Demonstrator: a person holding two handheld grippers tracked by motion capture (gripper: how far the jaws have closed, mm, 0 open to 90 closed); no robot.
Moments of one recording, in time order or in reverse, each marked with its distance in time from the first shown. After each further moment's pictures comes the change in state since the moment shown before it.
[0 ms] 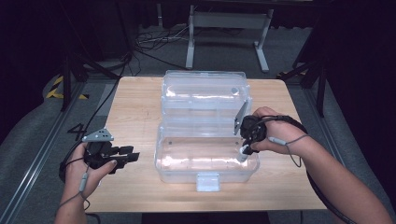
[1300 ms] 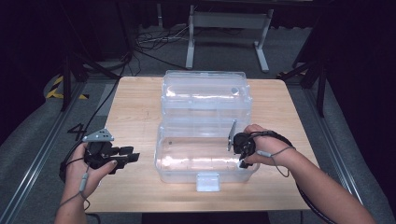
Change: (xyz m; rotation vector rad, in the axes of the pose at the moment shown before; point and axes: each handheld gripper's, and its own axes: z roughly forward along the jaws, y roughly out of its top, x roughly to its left) left arm 0.001 -0.001 0.001 0.007 -0.005 -0.004; right arm -0.002 -0.005 0.075 0.087 0.071 -0.008
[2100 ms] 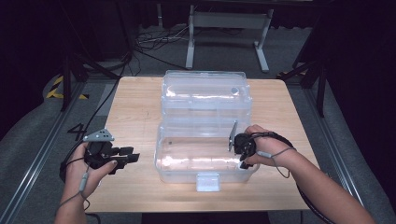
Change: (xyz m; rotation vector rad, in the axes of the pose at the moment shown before) left arm 0.001 0.000 0.001 0.011 -0.001 -0.008; right arm 0.000 -0.003 0.002 -0.004 -0.003 0.007
